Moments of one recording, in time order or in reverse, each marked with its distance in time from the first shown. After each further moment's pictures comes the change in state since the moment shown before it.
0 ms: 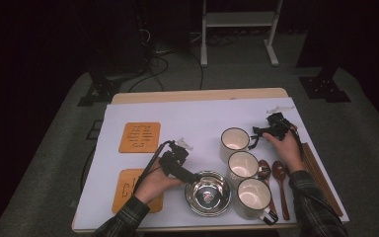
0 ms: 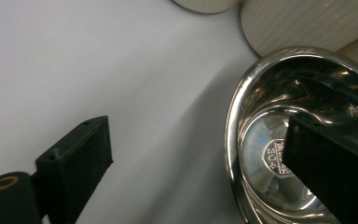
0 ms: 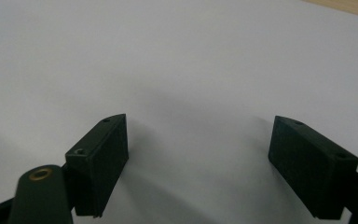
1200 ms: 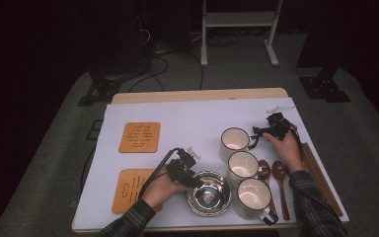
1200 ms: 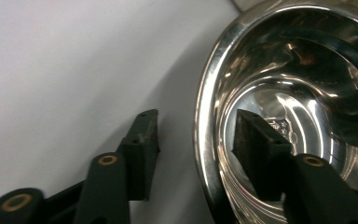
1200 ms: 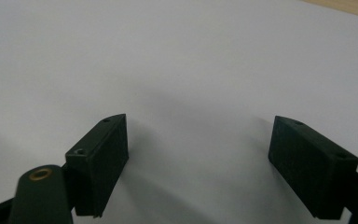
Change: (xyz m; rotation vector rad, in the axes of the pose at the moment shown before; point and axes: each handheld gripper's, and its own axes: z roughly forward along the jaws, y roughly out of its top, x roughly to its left) left arm -0.010 -0.005 0.022 0.112 -0.050 0.040; right arm 0.000 0.000 0.000 -0.001 -0.001 0.001
